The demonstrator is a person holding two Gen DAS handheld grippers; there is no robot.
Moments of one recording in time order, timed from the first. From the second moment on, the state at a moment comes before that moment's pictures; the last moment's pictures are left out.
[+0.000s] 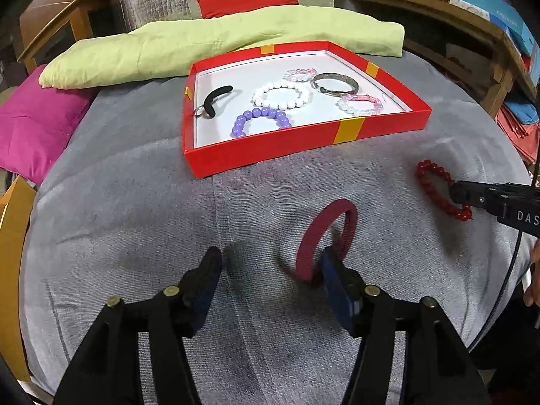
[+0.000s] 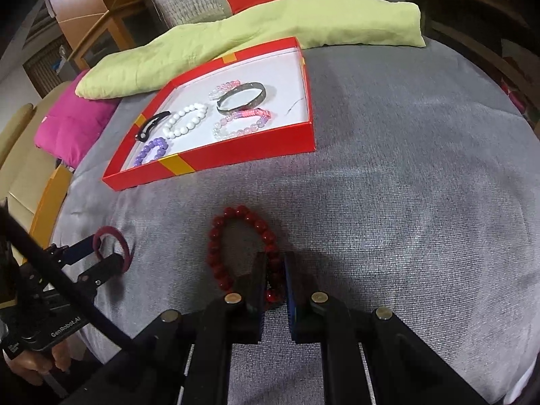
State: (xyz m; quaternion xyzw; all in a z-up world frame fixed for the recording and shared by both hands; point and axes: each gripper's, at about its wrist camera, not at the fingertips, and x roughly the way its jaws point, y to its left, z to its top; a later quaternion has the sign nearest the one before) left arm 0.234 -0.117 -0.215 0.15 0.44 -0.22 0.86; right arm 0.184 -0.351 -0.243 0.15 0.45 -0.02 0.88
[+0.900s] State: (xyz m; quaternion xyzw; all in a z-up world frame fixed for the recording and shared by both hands) left arm 0.230 -0.121 -0.208 0.12 0.43 -0.25 0.86; right arm 0.185 -0.349 -0.243 0.15 0.46 -0.02 0.88
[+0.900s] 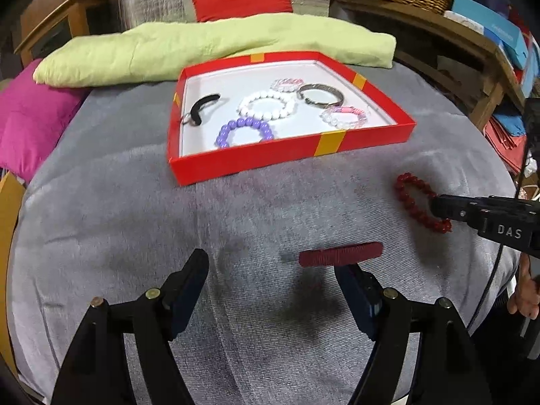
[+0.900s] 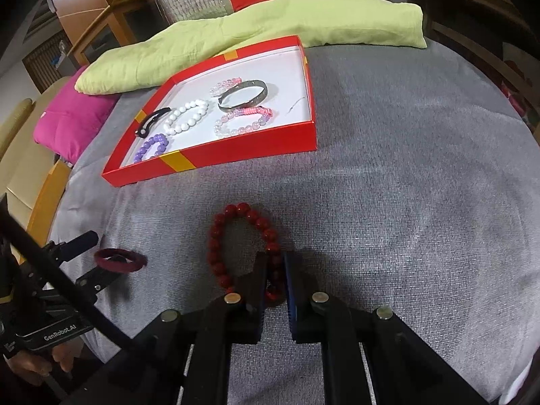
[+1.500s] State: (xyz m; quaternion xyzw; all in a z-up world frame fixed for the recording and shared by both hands) left arm 0.230 -0.140 -0.203 0.10 0.42 -0.29 0.85; right arm 0.183 -0.352 -0.241 0.16 0.46 -0.01 0.87
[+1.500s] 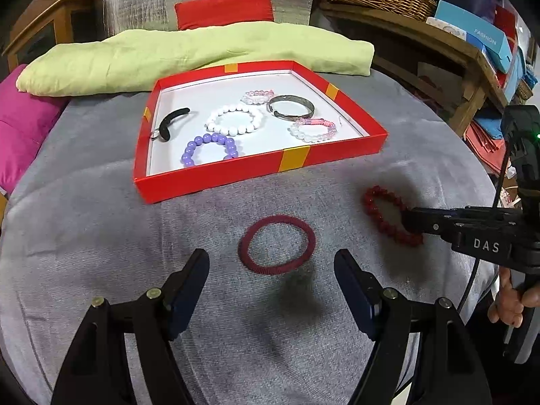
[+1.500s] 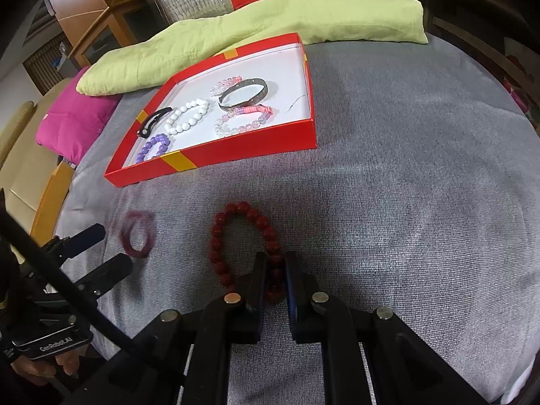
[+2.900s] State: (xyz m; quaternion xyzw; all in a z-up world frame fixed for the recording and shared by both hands) left arm 0.261 -0.114 -0.190 0.01 0.42 -0.30 0.85; right arm 0.171 -0.331 -0.211 0.09 0.39 0.00 0.92
